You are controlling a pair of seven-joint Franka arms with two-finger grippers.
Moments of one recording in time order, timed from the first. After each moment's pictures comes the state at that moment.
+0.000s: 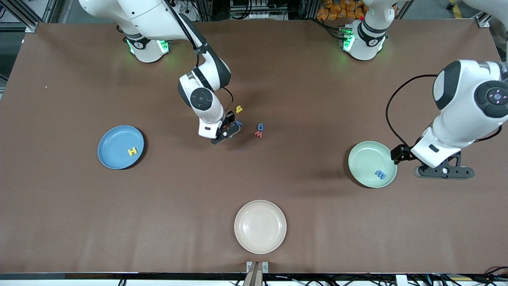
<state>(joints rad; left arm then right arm) 0.20 0.26 -0.38 -1.67 0.22 1.99 -0.15 0.71 0.52 -0.02 -2.04 0.21 2.47 0.00</state>
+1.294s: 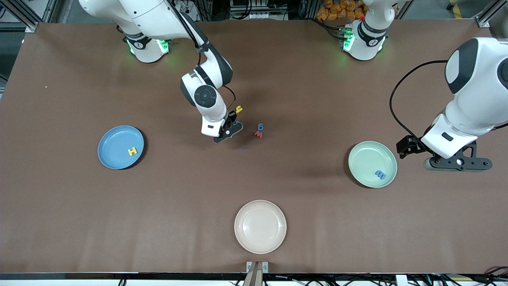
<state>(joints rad) 0.19 0.25 -0.41 -1.58 0.21 1.90 -0.15 0.70 0.52 -0.01 -2.03 0.17 2.47 0.03</state>
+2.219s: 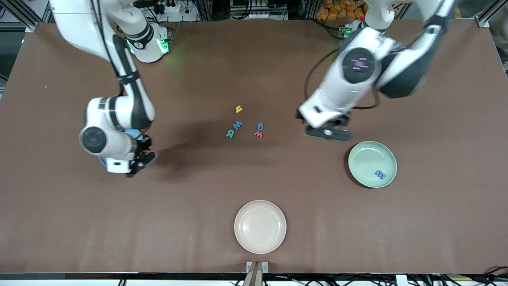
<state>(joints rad) -0.05 0.35 -0.66 -1.65 0.13 1.85 -0.53 0.50 0.46 -0.43 -1.94 0.15 2.11 -0.74</state>
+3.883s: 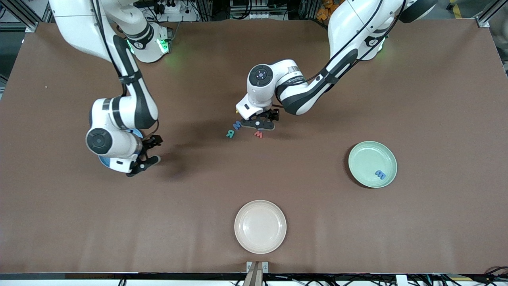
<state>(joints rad) -0.34 0.70 -0.63 -1.78 0.45 2.30 -1.00 0.48 0.46 -0.28 -1.91 0.16 2.11 -0.40</state>
